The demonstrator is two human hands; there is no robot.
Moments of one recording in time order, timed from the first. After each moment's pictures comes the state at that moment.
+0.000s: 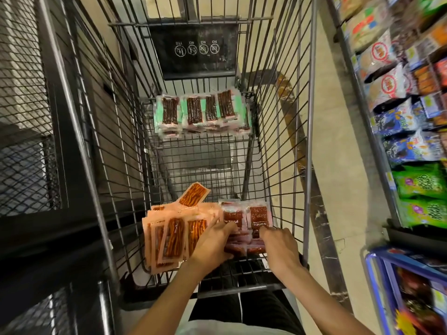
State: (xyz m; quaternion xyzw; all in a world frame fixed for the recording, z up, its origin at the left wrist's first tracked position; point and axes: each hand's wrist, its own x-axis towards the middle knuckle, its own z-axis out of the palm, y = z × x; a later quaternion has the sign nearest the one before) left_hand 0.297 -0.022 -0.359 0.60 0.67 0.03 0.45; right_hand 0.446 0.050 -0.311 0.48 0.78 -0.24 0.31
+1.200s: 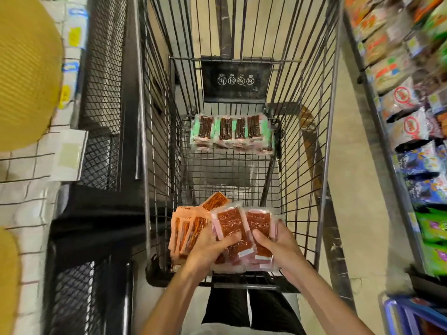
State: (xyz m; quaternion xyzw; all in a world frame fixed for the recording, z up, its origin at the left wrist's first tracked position) left_hand 0.266 -0.048 -0.265 0.07 0.63 0.43 0.64; right_hand 0.419 0.047 -0.266 0.58 0.41 -0.71 -0.03
